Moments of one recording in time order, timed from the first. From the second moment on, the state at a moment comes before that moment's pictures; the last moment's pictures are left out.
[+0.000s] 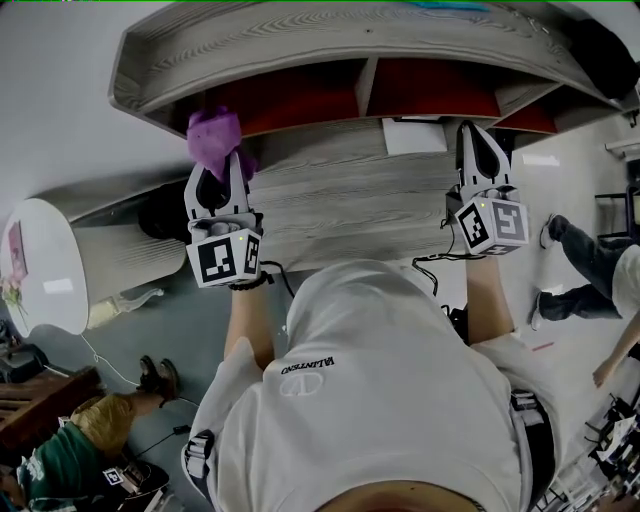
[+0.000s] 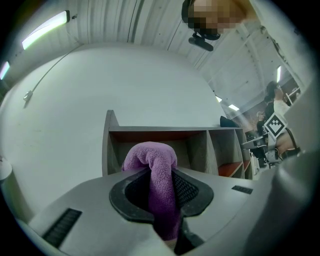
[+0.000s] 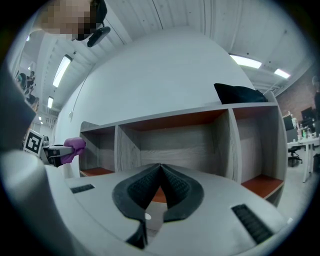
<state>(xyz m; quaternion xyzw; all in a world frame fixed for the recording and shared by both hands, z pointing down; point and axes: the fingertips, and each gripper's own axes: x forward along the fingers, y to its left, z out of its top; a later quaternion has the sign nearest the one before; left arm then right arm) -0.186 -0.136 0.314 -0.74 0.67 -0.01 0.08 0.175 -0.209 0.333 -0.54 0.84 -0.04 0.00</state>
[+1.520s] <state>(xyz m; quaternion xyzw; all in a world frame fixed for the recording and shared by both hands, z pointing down) -0.182 -0.135 0.318 -0.73 0.68 -0.01 0.07 0.186 -0.206 0.338 -0.54 0.84 -0.04 -0.01</state>
